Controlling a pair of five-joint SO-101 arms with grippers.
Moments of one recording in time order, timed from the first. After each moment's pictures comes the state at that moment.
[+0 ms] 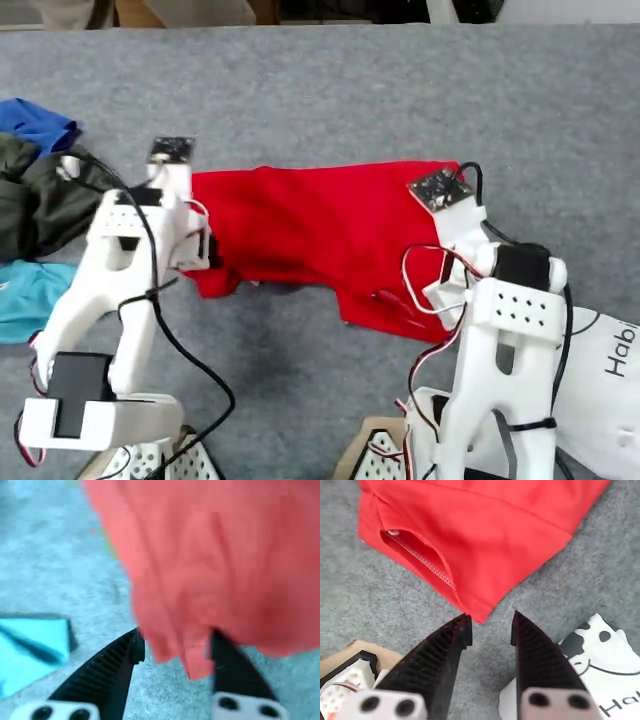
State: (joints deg) left arm -3.0 -7.3 31.5 64.1 -6.5; right arm 11.2 -40.0 44.6 82.8 32.7
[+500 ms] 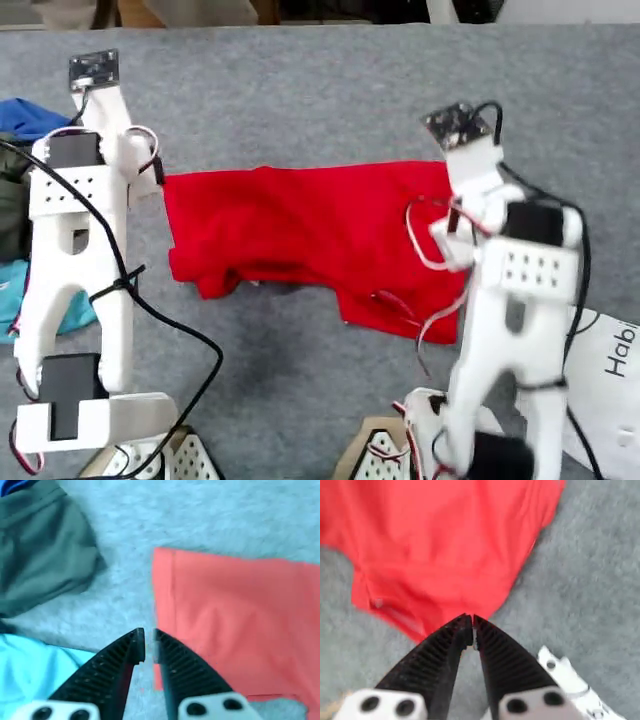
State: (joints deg) left arm -8.1 -7.3 4.3 75.2 -2.0; right arm 7.1 -25.9 22.9 79.2 24.9
